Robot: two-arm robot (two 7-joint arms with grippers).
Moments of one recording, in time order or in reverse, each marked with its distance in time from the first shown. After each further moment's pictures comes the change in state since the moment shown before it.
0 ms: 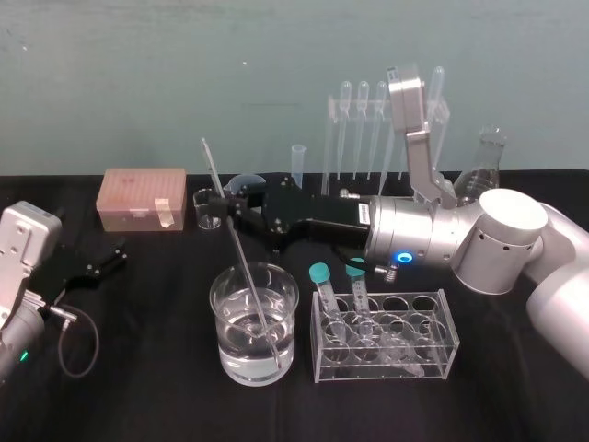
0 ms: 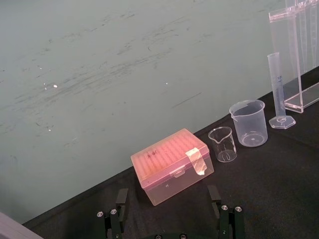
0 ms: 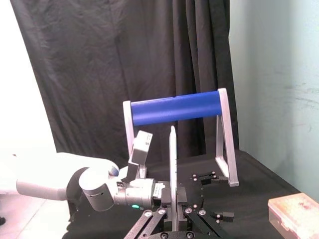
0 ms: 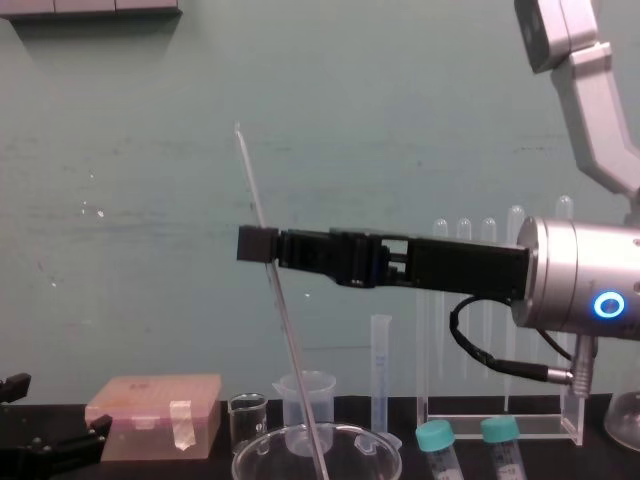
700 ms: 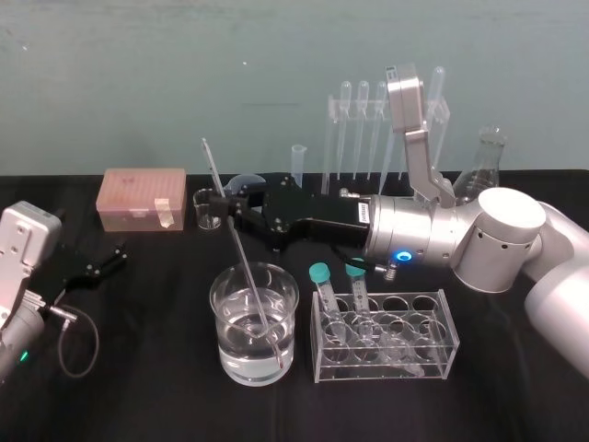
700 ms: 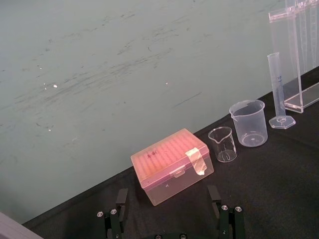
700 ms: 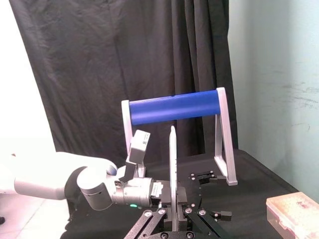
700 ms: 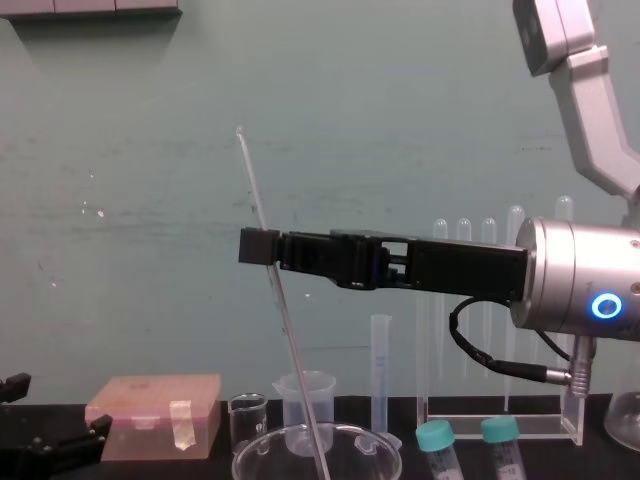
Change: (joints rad) left arm 0.000 0.000 0.000 0.000 0.000 0.000 0.000; right arm 0.008 -0.006 -0.001 0.019 -0.003 -0.002 0.007
